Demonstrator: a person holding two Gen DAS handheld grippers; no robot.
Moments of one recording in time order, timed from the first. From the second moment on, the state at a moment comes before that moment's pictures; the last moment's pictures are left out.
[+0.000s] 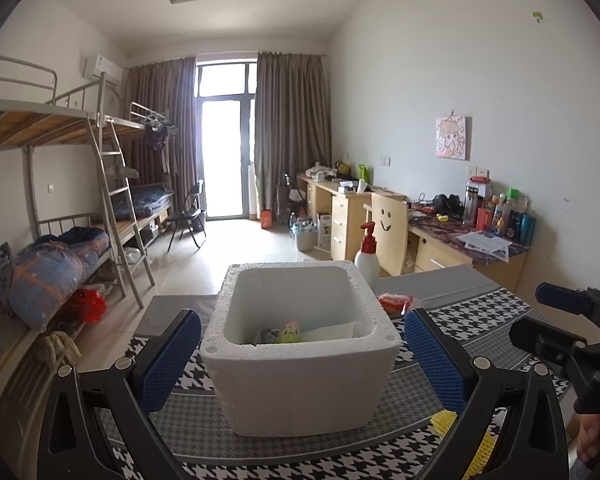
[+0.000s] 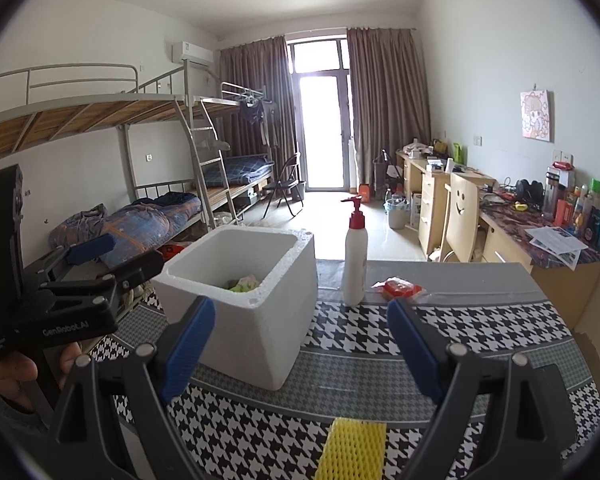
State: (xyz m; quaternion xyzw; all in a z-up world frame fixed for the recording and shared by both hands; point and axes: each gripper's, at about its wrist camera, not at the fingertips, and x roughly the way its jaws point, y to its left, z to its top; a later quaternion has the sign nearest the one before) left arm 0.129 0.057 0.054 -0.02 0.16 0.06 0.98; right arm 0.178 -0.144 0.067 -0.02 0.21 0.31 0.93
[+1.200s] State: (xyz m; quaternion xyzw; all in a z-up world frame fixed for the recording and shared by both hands) left arm 0.082 0.027 0.033 -0.02 0.14 0.02 0.99; right arm 0.135 -0.174 0.052 -0.02 0.17 0.27 0.95
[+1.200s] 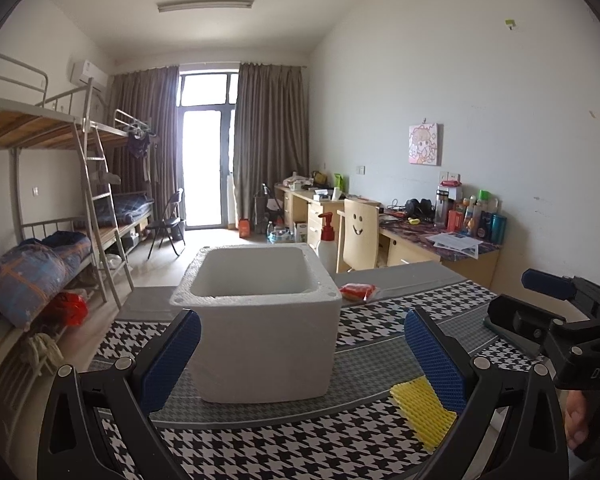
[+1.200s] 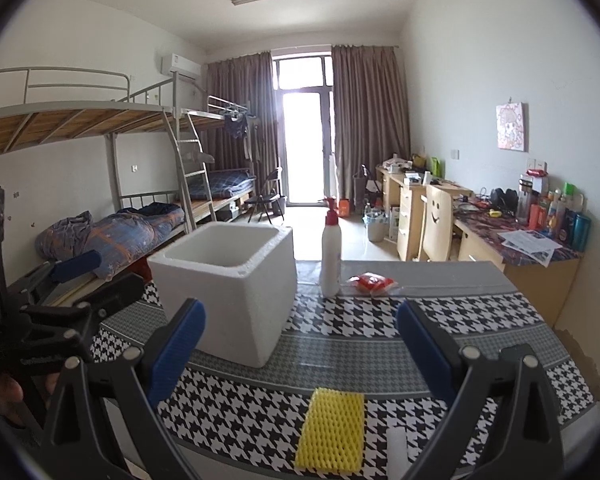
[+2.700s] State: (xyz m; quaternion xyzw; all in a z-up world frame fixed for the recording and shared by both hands) left arm 0.093 -0.025 -0.027 -0.04 0.20 -0.05 0.98; right arm 0.125 -0.225 -0.011 -0.02 0.21 0.20 0.96
